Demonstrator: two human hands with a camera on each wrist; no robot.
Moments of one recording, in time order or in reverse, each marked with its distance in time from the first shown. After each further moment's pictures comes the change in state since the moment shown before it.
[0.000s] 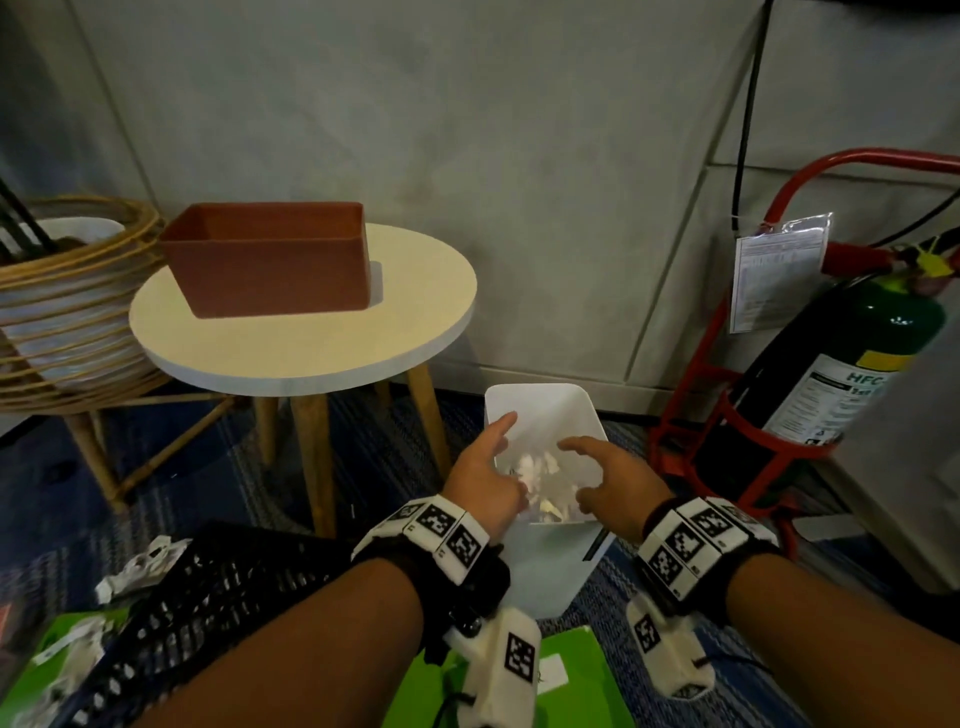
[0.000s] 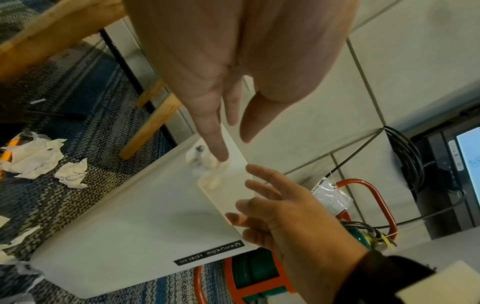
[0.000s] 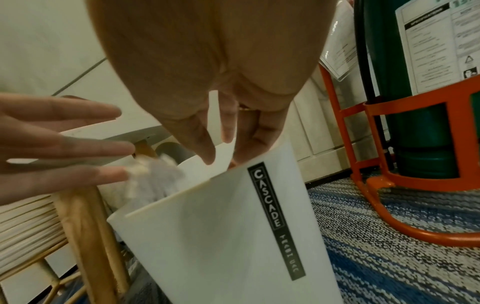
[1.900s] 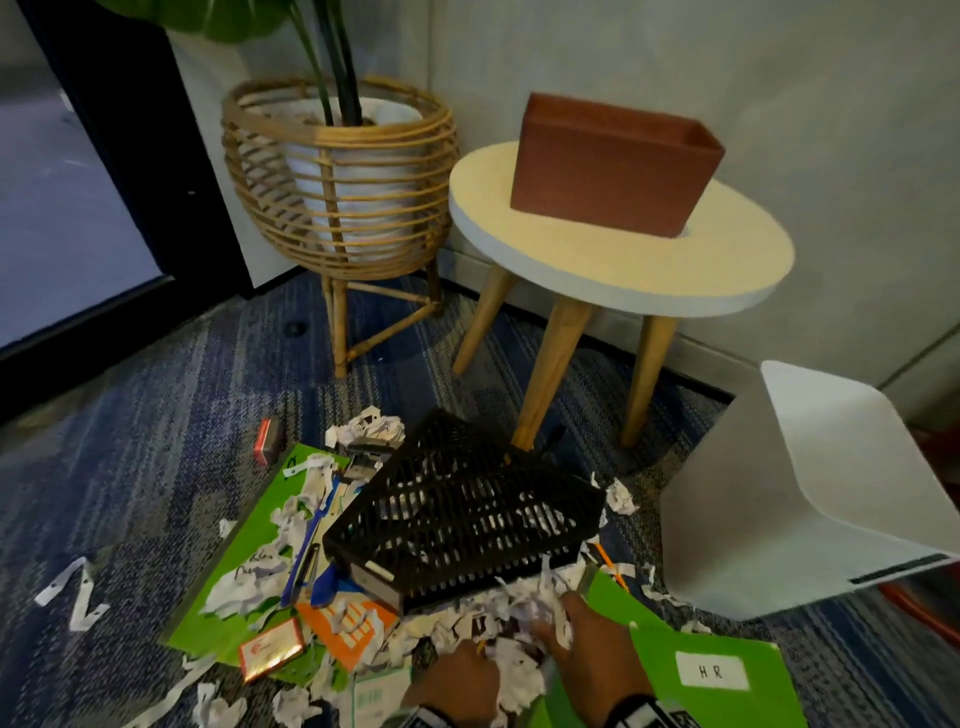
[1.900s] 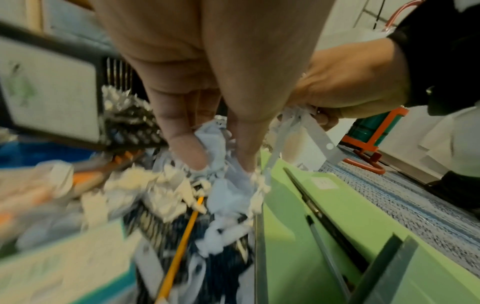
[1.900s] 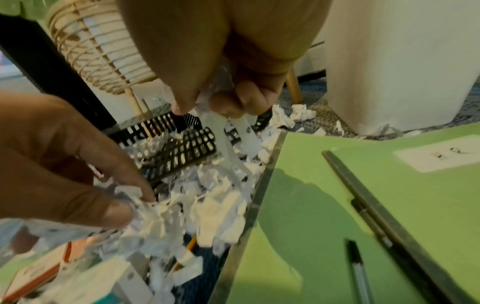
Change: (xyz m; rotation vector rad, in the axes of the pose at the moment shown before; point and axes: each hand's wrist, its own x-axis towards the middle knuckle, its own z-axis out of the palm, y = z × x) left_hand -0.165 -0.264 -0.160 1.027 -0.310 -0.451; right_hand -0.101 -0.100 0.301 -0.178 -0.435 0.044
